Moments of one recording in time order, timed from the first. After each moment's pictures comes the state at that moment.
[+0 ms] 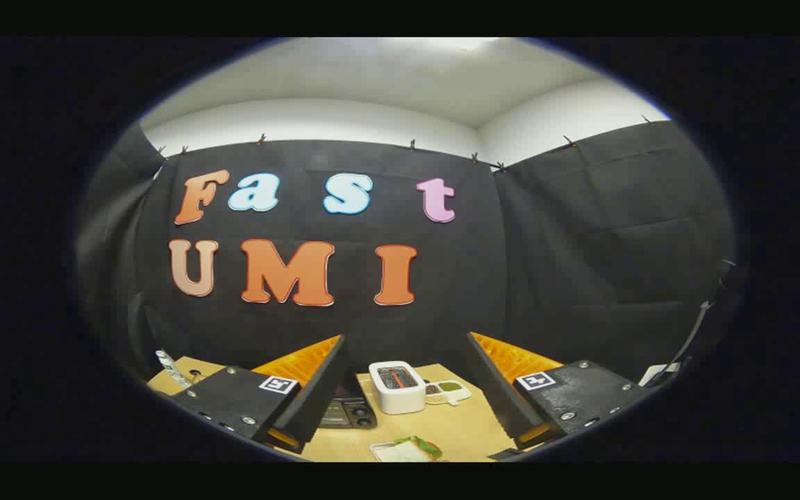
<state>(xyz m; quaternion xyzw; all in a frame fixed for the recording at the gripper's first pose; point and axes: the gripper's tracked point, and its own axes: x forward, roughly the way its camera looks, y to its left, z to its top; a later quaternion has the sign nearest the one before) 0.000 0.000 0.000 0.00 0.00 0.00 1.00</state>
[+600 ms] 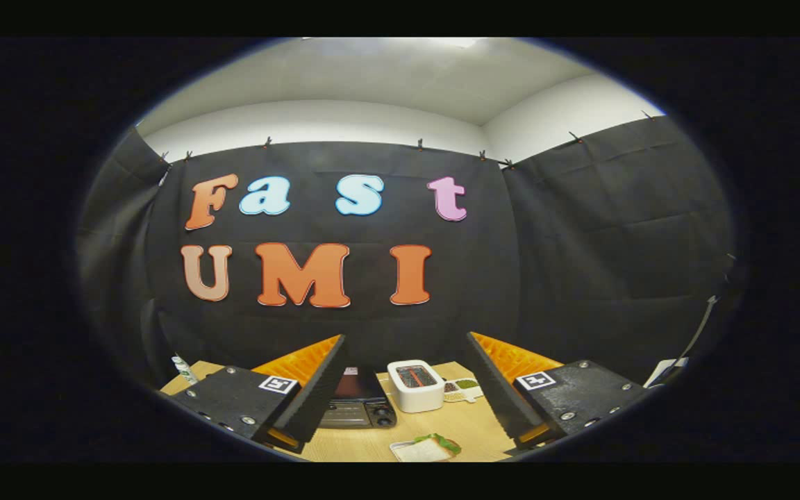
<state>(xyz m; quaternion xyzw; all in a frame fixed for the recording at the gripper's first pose) -0.005 0.013 0.004 0.02 0.01 0.02 1.00</state>
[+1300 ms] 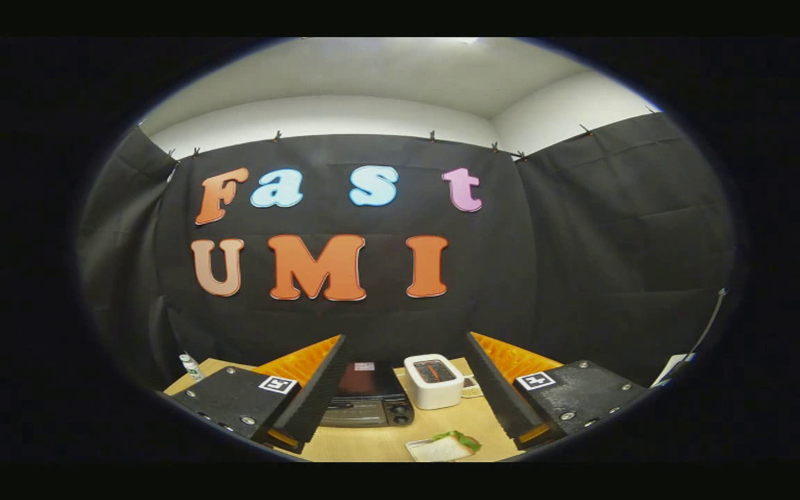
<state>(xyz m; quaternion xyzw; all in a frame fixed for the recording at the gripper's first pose) 0.015 0.058 -0.020 0.02 0.03 0.06 1.00</state>
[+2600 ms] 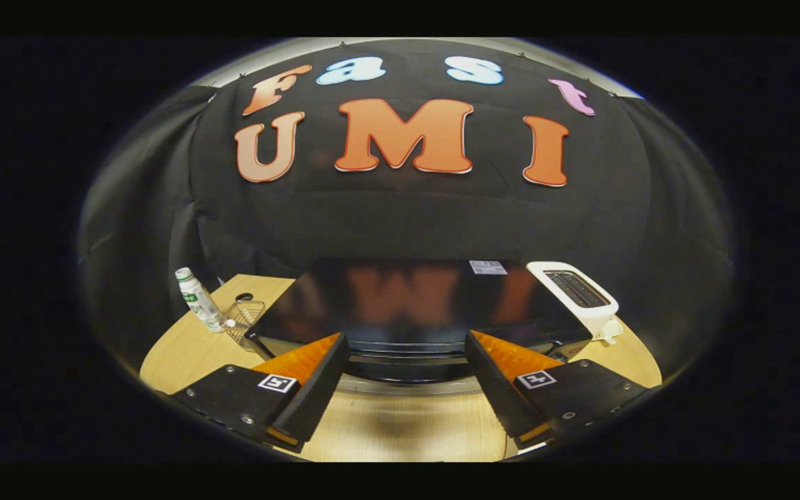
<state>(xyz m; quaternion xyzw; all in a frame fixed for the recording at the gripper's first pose) 0.078 0.245 -0.268 -0.05 0.26 0.19 0.95</state>
